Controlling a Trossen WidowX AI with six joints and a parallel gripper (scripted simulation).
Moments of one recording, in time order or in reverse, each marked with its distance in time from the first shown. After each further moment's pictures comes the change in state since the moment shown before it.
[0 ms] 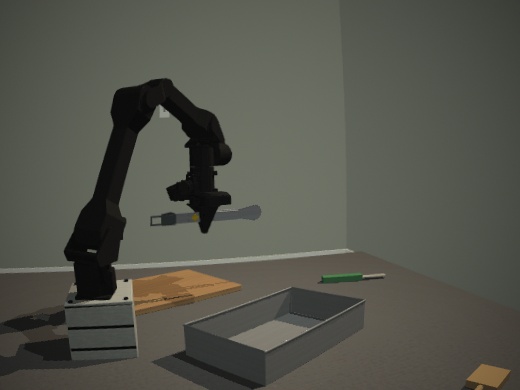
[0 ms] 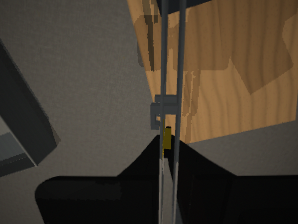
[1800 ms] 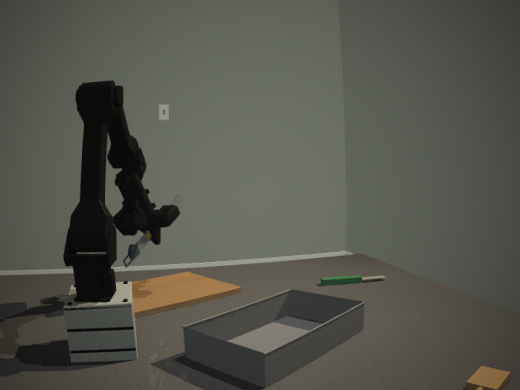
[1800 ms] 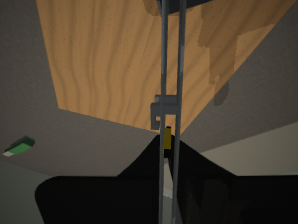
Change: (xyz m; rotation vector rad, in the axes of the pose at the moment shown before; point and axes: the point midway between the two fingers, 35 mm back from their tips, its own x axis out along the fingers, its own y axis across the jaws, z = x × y) arm 0.035 -0.119 0.094 -0.562 0.479 -0.092
